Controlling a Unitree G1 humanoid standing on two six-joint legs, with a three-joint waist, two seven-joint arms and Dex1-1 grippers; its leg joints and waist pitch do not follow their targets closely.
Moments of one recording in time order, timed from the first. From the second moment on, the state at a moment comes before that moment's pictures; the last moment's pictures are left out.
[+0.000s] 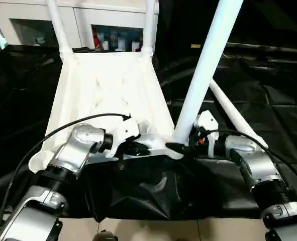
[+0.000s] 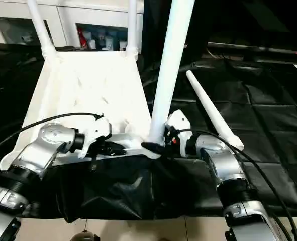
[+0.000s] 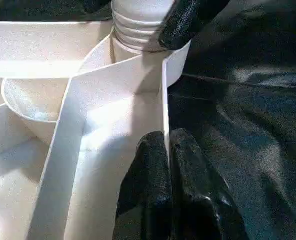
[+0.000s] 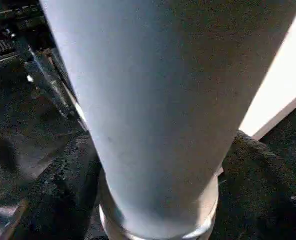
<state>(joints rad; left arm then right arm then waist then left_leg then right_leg) -0.57 0.36 -0.28 0.51 0.03 0.12 -1.23 -0.47 -0.34 0.15 0.52 0.15 0.12 1.03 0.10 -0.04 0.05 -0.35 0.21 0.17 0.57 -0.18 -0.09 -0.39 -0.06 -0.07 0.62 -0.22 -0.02</state>
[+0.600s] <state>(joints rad) -0.65 0.23 -0.28 0.64 0.11 0.16 -0.94 -0.52 -0.18 0.03 0.64 0.13 0.18 0.60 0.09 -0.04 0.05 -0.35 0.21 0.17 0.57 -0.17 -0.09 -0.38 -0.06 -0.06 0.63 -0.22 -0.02</state>
